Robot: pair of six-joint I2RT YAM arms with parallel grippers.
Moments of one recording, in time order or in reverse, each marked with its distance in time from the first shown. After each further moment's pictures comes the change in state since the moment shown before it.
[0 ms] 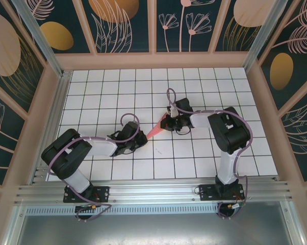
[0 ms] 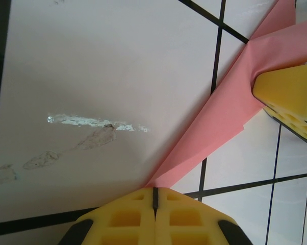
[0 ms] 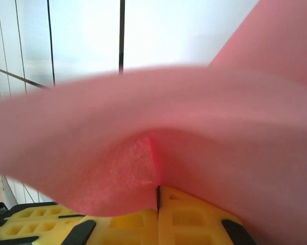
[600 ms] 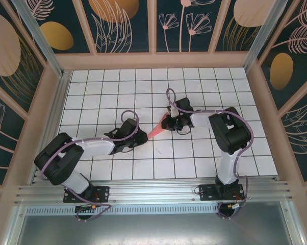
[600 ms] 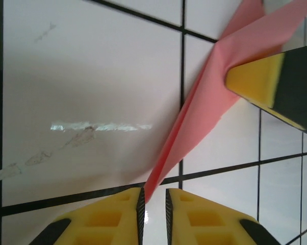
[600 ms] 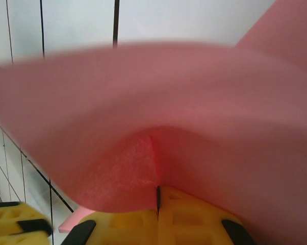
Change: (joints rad) left arm 0.013 -0.107 0.053 -0.156 0.013 0.139; right arm -0.008 -0.004 0.008 -0.036 0.025 -0.058
